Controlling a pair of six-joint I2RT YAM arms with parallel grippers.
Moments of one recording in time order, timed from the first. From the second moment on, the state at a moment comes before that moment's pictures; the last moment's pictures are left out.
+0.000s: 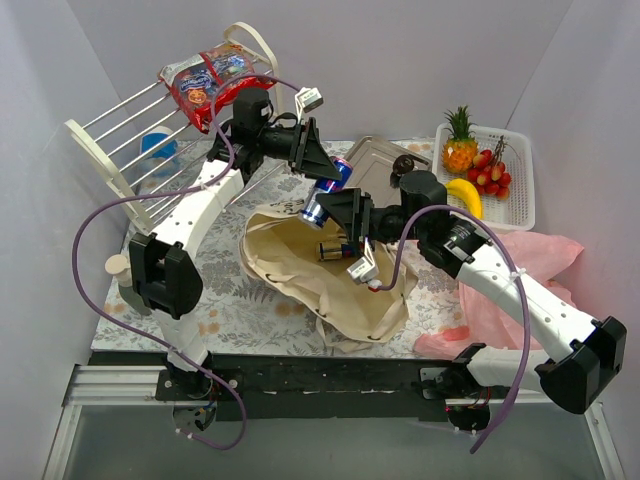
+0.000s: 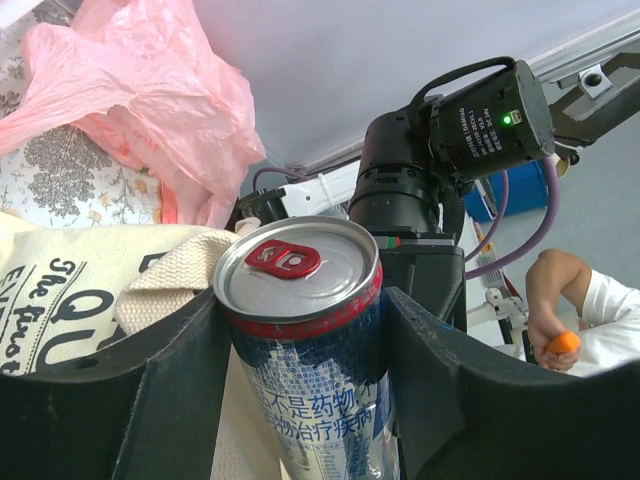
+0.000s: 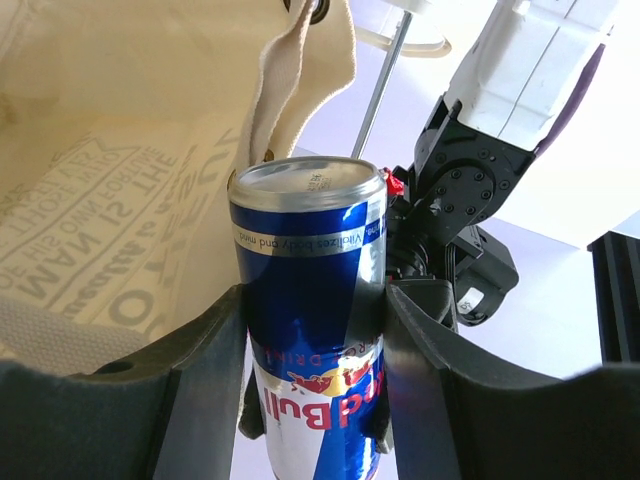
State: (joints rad) left arm -0.40 1.83 1.81 -0.19 1.39 -0.76; right arm 0.72 1.19 1.14 -0.21 -0.73 -2.00
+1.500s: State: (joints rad) left arm -0.31 1.52 1.07 0.44 0.31 0.13; right arm 0.75 1.09 1.05 -0.19 -0.35 -1.48
